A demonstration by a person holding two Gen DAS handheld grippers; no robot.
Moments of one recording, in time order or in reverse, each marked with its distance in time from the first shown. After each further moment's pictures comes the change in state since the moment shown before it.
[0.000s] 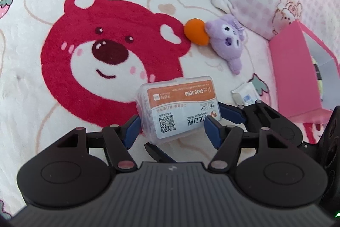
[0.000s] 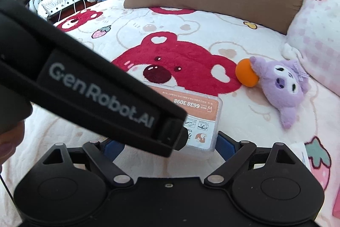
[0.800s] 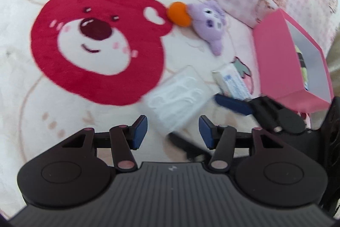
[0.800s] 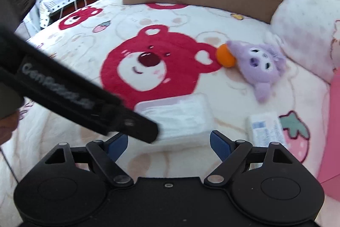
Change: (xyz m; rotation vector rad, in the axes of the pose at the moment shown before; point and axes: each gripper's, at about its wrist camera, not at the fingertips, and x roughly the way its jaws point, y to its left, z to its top) left arm -0.003 -0.003 -0.028 -0.027 0.025 -0.067; right arm -0.044 -0.015 -0.033 -0.020 0.020 -0.010
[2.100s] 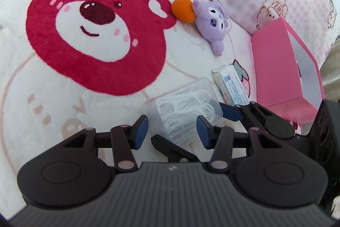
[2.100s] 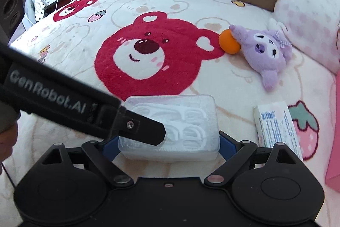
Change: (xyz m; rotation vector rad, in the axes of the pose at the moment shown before) left arm 0.011 0.010 -0.015 -0.063 -0.029 -0.073; right arm 0.020 0.006 -0.006 0.051 0.084 0.014
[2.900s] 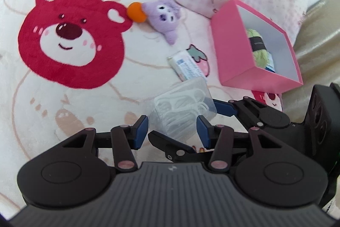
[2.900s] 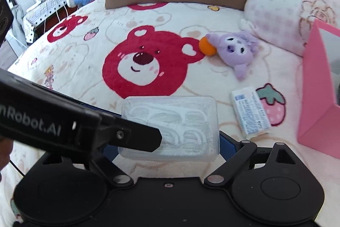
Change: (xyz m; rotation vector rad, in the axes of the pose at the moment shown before) left arm -0.059 -0.064 -0.015 0.163 0.044 -0.037; right arm -0.081 0.008 -0.005 0.143 -0.019 -0.047
